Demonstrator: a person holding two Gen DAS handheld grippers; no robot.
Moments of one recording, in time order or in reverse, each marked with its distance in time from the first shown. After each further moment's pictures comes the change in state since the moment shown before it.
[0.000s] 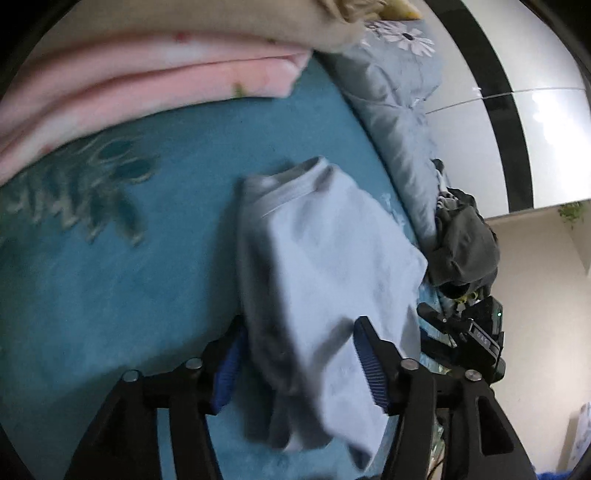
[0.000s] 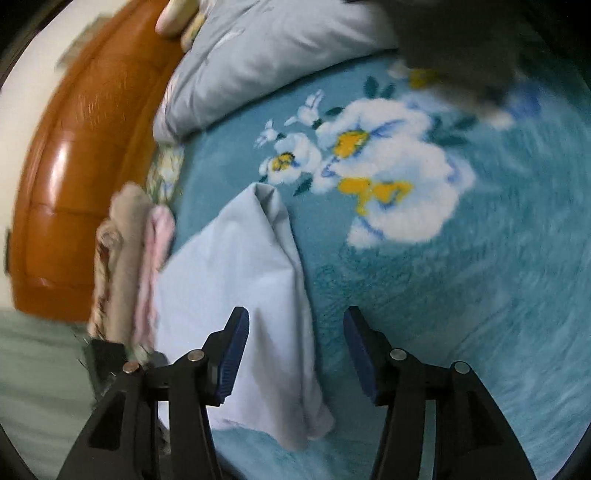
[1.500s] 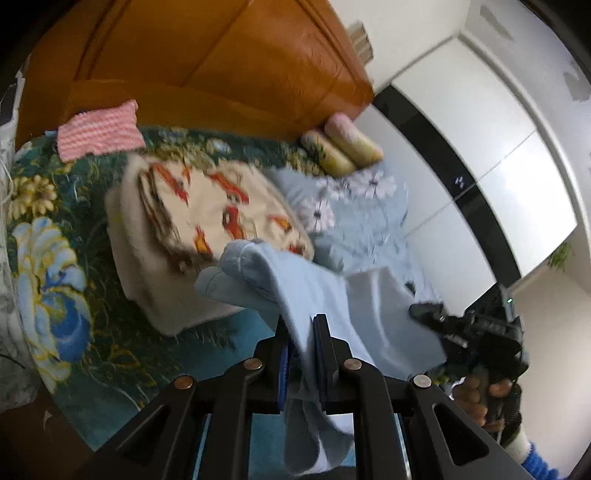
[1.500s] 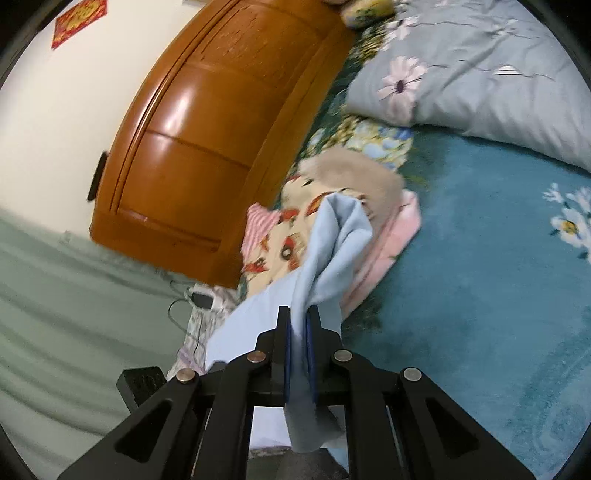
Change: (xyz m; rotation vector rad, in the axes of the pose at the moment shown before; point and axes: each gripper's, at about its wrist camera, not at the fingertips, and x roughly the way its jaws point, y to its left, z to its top) left arm -0.263 -0.036 -0.050 0.053 -0.596 0.056; right arm -0.004 0.292 -0.027 -0.318 0.105 0.268
